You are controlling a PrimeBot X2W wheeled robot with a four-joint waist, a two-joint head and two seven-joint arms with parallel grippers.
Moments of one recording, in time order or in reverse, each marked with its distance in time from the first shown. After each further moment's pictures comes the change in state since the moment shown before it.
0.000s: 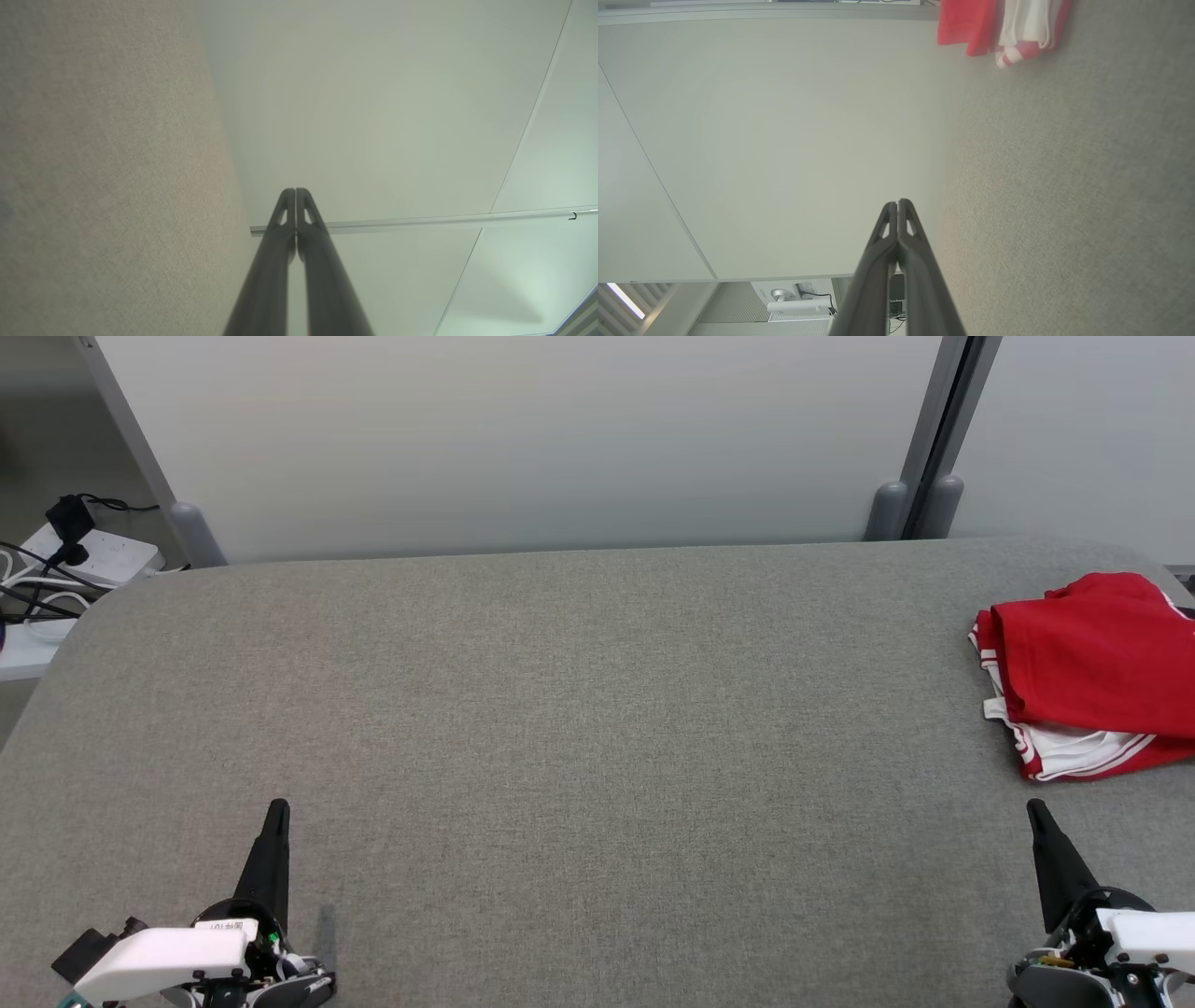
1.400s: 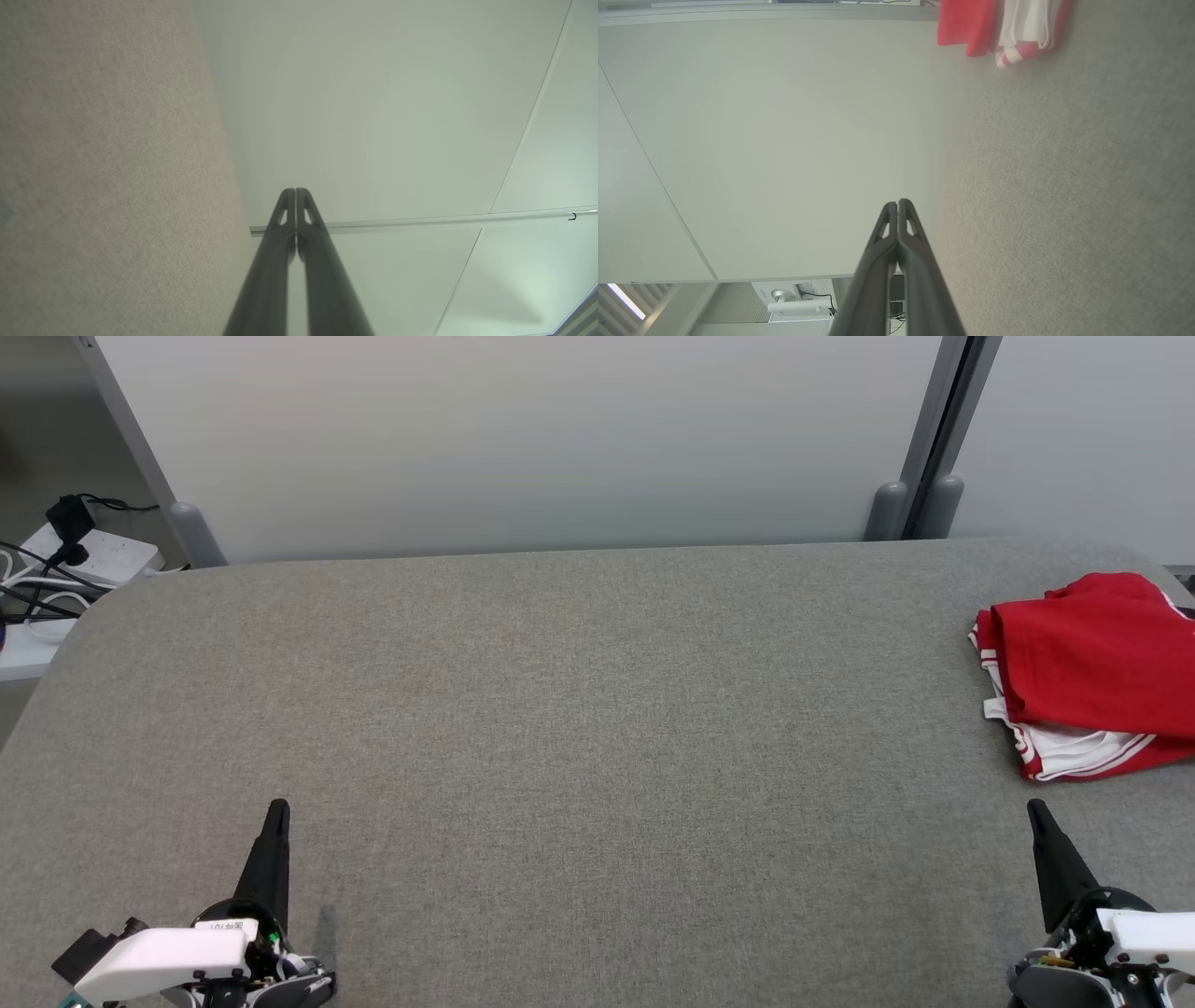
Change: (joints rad) left arm 0.000 -0.001 0.001 0.000 0.000 0.000 0.000; right arm 0.000 0.002 -0.002 0.000 0.000 0.000 0.001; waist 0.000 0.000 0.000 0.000
